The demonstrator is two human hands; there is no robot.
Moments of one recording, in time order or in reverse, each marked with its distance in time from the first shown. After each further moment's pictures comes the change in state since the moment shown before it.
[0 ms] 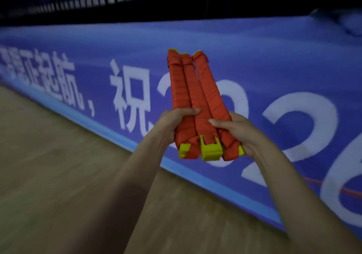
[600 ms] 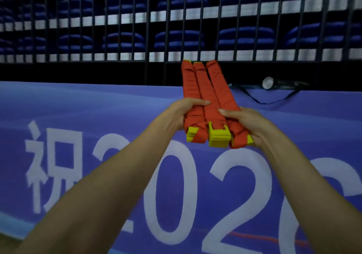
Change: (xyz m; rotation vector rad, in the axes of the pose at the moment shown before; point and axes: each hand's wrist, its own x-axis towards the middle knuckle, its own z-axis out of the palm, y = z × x) left_hand 0.114 0.152 0.208 0.095 -0.576 0.174; right_hand 0.075 -0.163 -0.147 0.011 0.312 -0.273
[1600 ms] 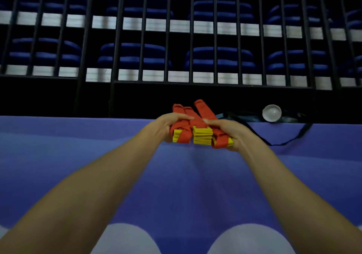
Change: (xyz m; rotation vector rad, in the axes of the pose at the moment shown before) left_hand 0.439 0.036 -0.064 0.168 -0.178 -0.086; right_hand 0.397 0.027 -0.107 -0.042 0.180 -0.008
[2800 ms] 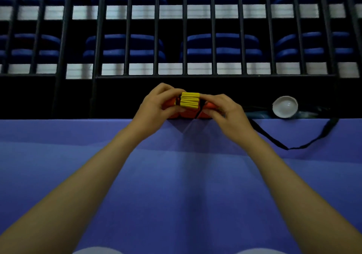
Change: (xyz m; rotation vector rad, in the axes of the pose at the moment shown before) left_hand 0.047 0.001 -0.019 0.958 0.412 1.302; right_hand 0.081 0.003 -0.064 -0.918 0.112 -1.104
